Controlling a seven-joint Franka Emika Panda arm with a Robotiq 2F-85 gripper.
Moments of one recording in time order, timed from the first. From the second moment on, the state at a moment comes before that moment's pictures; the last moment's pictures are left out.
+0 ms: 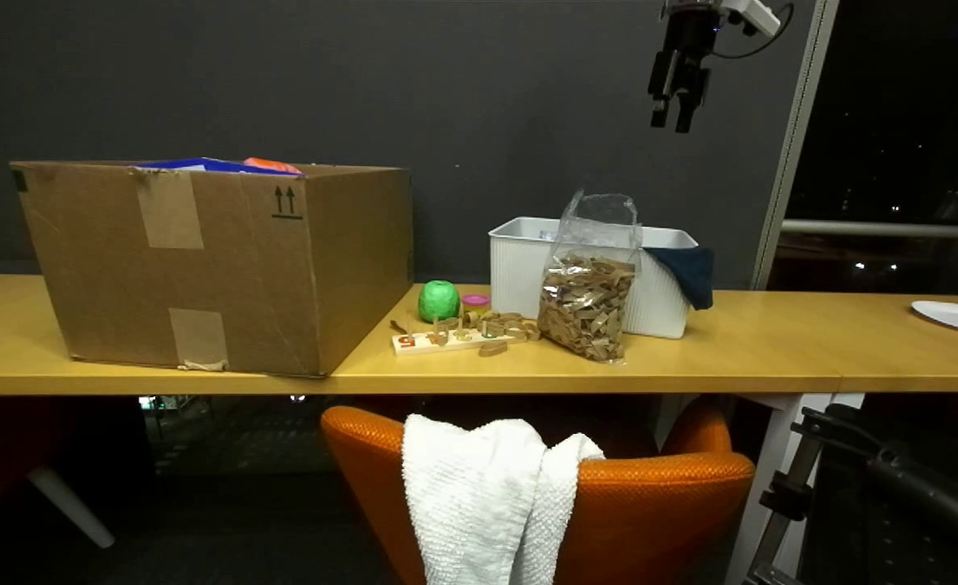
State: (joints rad) arm -0.41 0.59 -0.13 -1.15 0.10 1.79 -0.46
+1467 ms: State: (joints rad) arm -0.42 1.11 -0.09 -0.72 0.09 1.79 -0.39
